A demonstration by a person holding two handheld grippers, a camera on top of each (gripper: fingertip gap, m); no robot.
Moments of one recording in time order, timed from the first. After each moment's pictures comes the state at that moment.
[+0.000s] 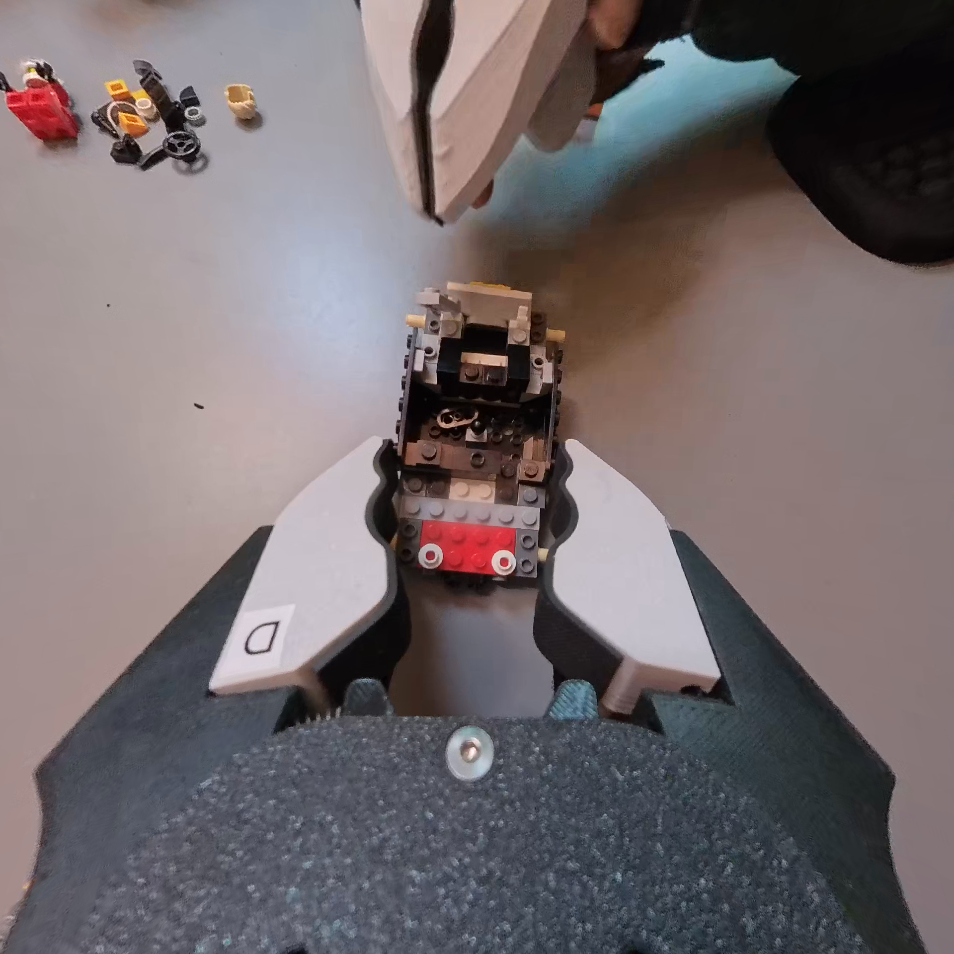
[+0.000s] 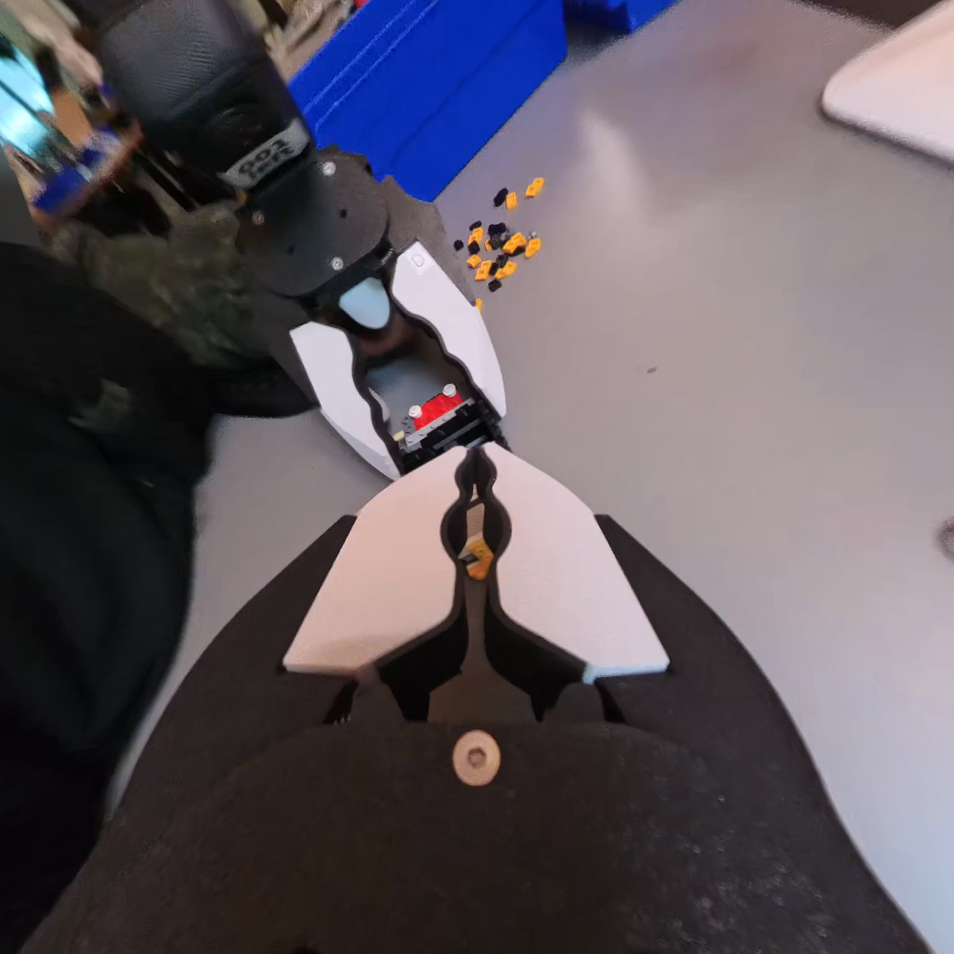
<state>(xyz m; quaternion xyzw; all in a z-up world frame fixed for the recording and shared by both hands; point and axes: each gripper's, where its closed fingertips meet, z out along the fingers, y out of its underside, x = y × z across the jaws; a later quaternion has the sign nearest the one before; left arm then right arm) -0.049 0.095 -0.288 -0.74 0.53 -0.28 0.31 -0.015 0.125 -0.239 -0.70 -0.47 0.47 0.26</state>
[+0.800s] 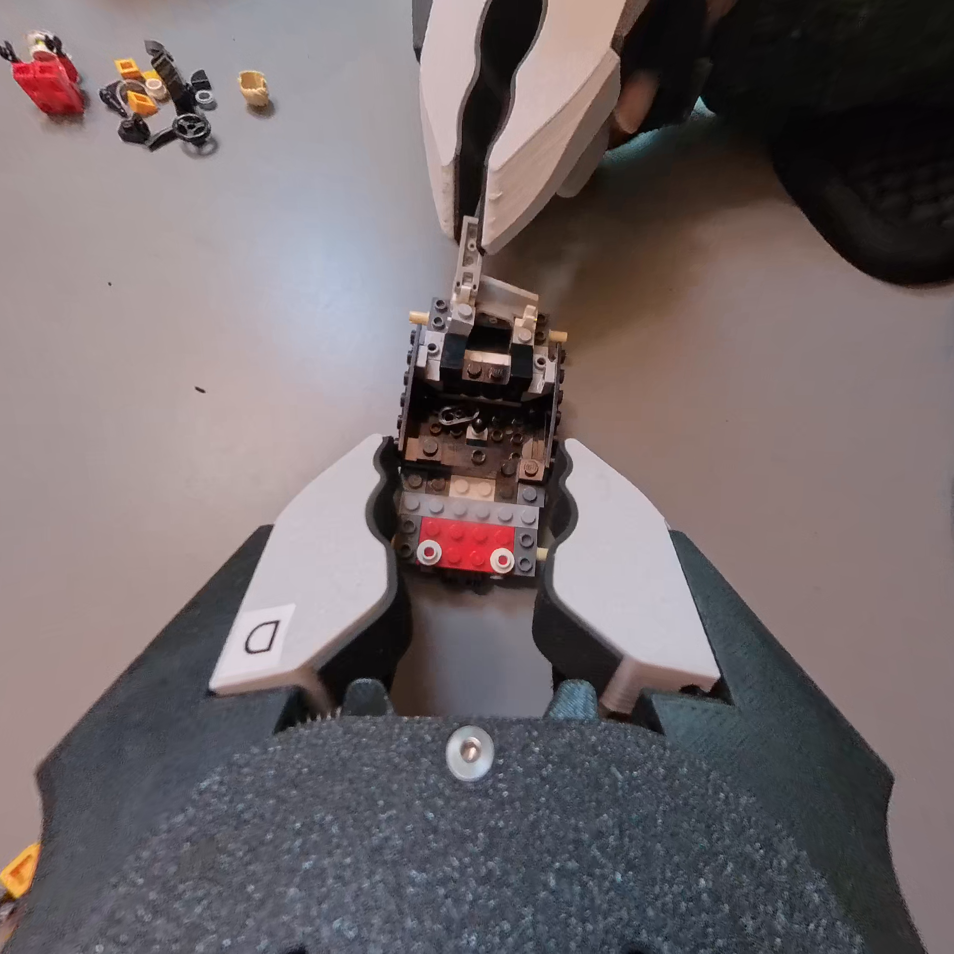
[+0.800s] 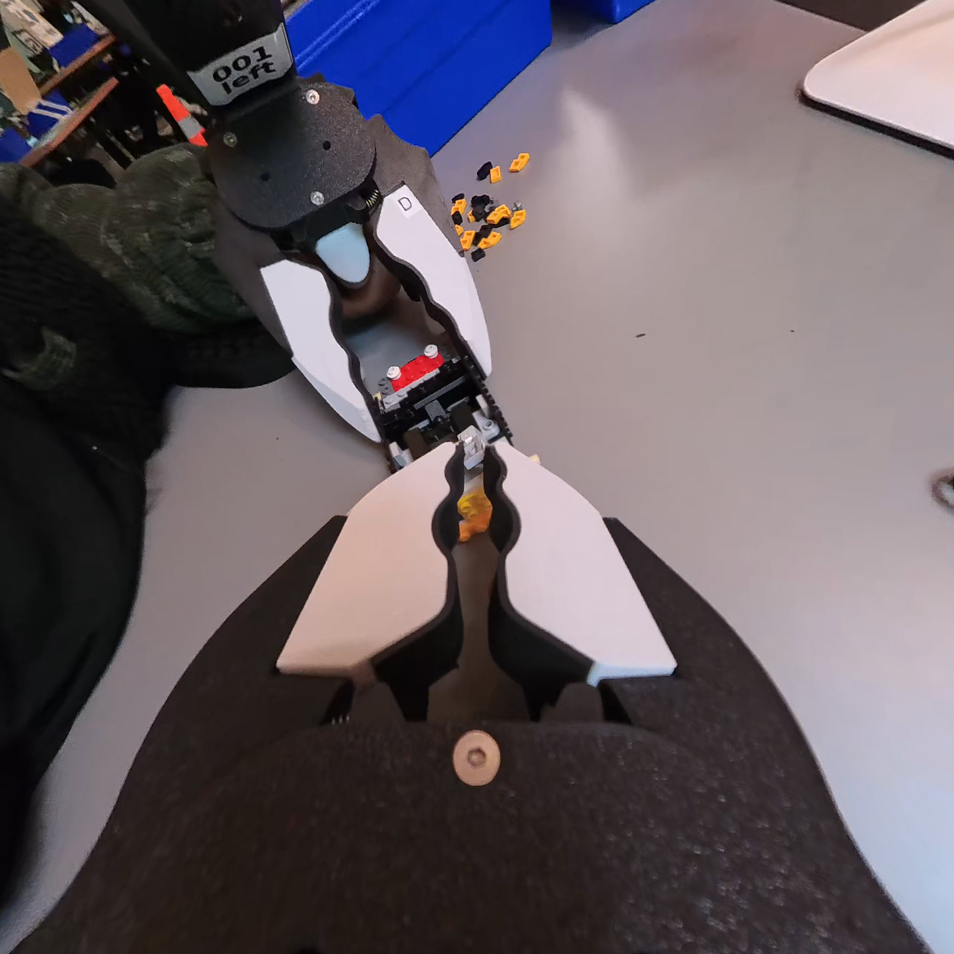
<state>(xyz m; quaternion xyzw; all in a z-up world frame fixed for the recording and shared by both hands) -0.052 0.095 -0.287 -0.75 0.51 -0.29 0.31 -0.005 0.120 -0.257 -0.70 -0.48 0.45 0.29</state>
